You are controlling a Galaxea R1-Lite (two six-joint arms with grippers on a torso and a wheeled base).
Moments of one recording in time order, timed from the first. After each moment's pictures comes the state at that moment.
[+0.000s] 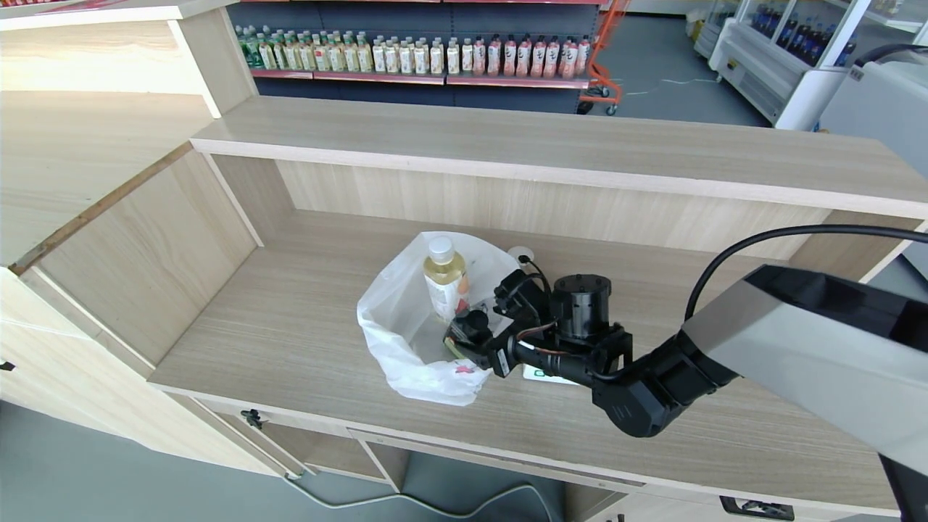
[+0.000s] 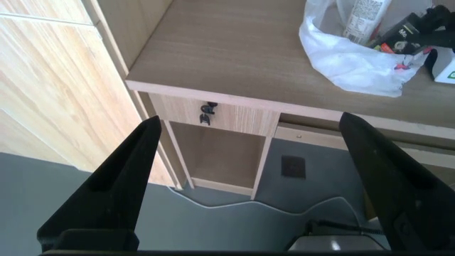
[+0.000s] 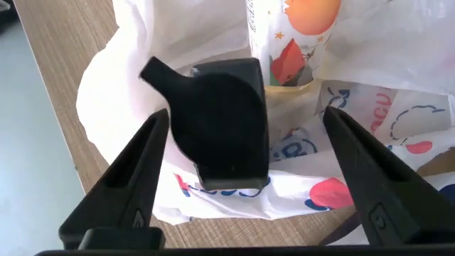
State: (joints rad) left arm 0.00 0.00 0.00 0.00 0.00 0.00; right arm 0.60 2.28 -1.12 -0.95 0.21 -0.21
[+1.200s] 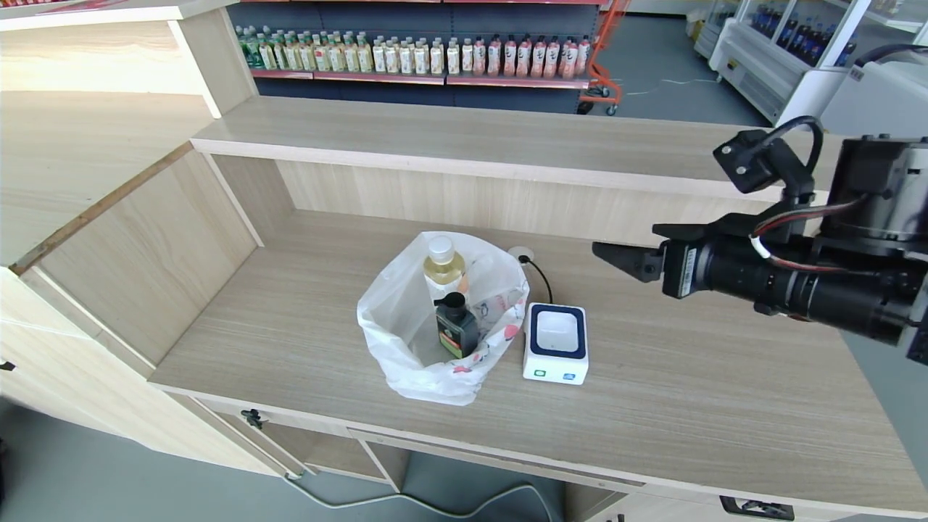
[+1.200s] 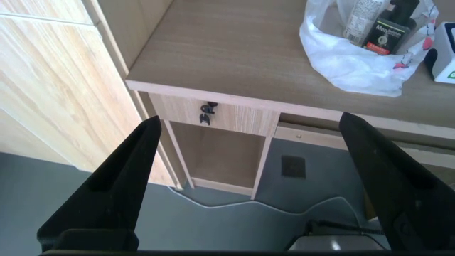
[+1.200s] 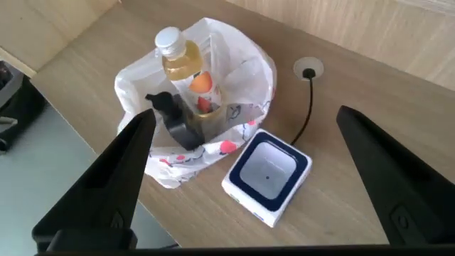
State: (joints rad) left arm 0.00 0.00 0.00 0.00 0.00 0.00; right arm 0.42 1.51 -0.87 -0.51 0.10 -0.04
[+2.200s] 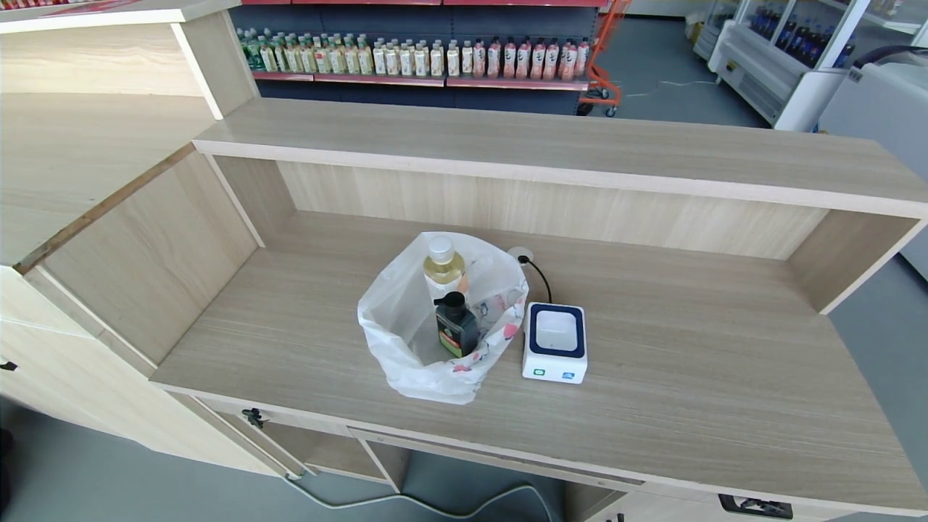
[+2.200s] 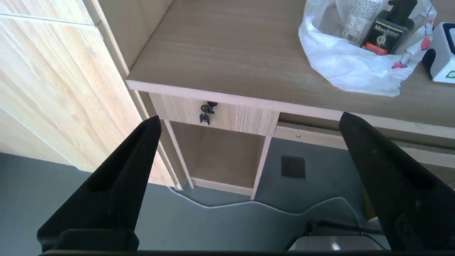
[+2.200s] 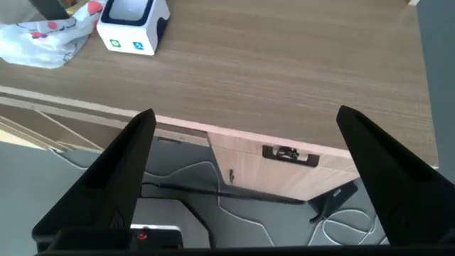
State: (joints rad) left arm 0.00 0.00 0.00 0.00 0.00 0.00; right arm 0.02 0.18 -0.01 -0.09 0.05 -0.03
